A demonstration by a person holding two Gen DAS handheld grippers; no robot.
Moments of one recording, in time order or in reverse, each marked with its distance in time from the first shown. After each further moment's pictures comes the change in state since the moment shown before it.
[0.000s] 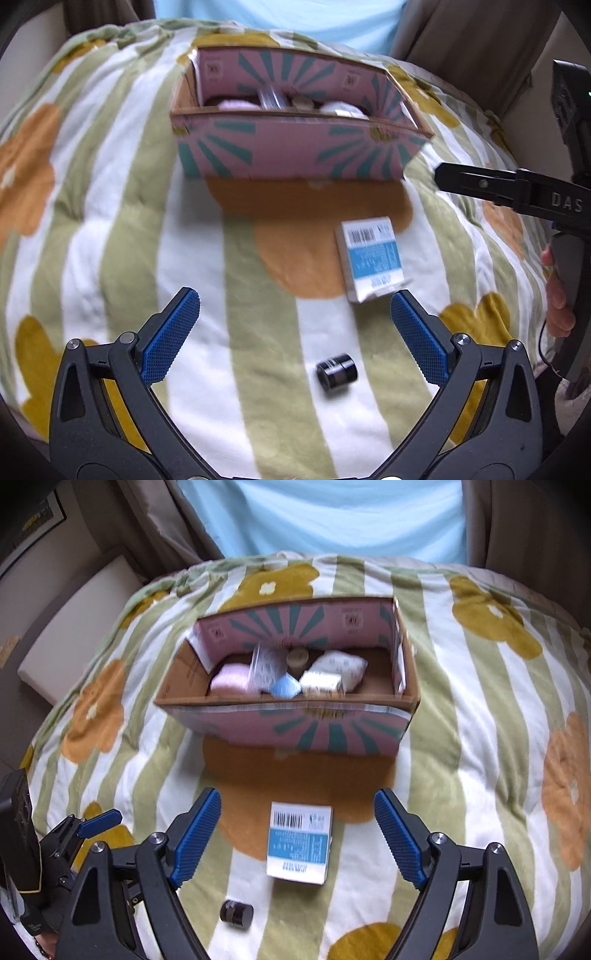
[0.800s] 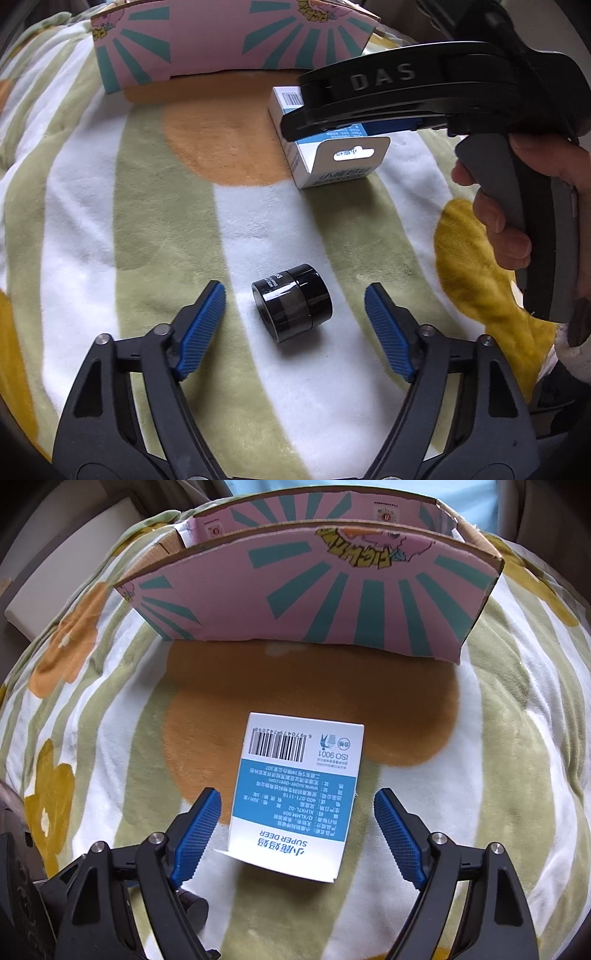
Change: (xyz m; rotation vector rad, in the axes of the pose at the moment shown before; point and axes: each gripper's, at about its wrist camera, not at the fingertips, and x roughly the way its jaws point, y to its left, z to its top) left arm 0.076 -0.042 -0.097 0.134 0.034 -0.082; right arm 0.104 -0.001 -0.057 -0.065 0.095 -0.019
